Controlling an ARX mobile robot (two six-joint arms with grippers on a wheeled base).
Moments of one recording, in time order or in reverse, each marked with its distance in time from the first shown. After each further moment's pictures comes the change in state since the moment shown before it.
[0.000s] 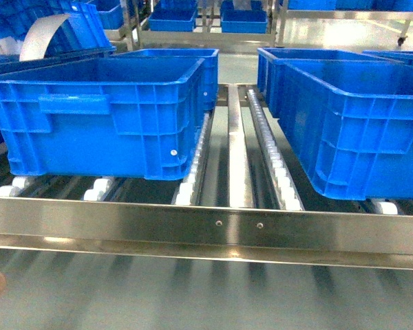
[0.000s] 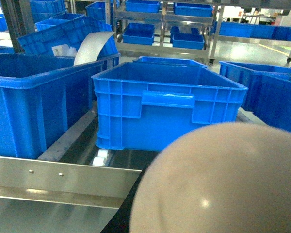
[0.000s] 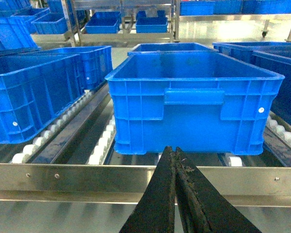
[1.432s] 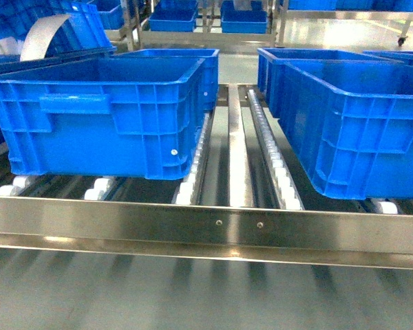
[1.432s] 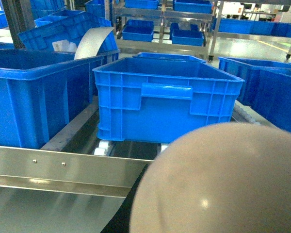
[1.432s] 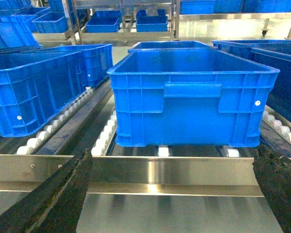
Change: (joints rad) left arm 0.000 -0.262 0.001 -0.276 0.001 0.003; right arm 0.000 -0.276 0.000 -0.282 -0.001 0.000
